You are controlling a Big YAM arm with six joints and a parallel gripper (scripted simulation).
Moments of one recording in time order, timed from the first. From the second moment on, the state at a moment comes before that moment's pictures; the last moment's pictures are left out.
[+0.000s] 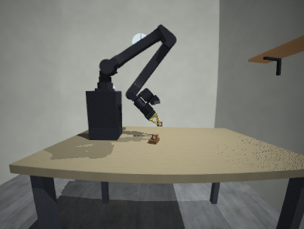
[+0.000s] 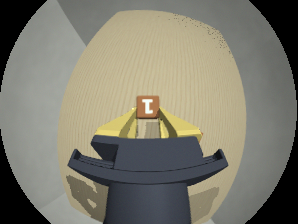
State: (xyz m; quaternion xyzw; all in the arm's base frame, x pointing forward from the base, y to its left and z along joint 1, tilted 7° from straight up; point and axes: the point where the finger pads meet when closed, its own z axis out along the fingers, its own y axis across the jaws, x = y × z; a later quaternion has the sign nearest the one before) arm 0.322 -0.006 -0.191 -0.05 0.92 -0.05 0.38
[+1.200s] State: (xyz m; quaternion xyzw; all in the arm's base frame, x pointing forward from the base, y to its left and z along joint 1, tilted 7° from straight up) arm 0.319 -0.005 -0.190 -0.05 0.97 -0.05 0.25
